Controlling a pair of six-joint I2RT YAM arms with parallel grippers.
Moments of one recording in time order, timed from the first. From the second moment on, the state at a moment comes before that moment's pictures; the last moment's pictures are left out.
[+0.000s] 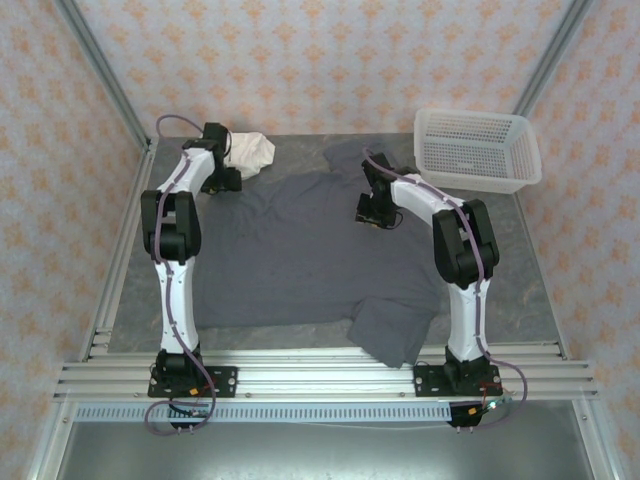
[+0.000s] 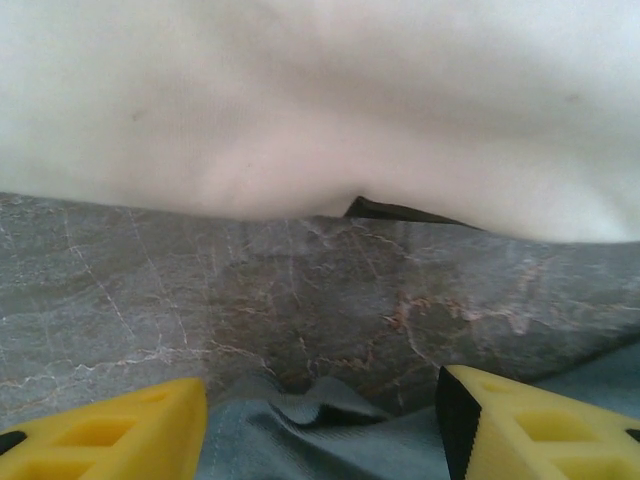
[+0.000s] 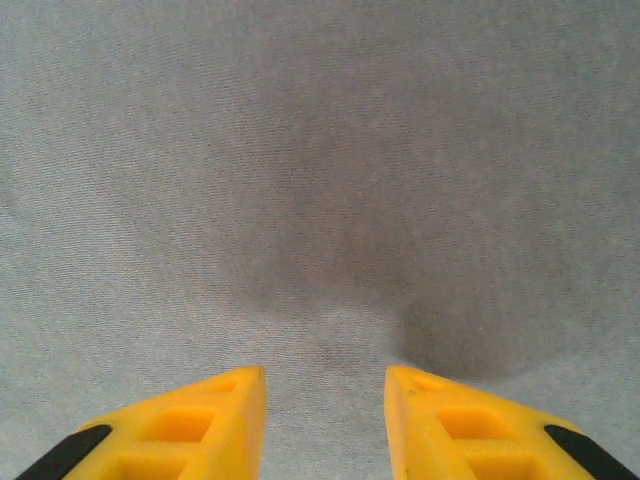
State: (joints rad) left arm 0.04 2.38 2.05 -0.91 -0.10 -0.10; right arm 0.37 2.09 1.59 -0.79 -0.10 0.60
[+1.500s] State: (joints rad) left arm -0.14 2.61 2.51 -0.61 0.09 -0.41; right arm 0.28 1.75 1.42 -0.75 -0.18 0.74
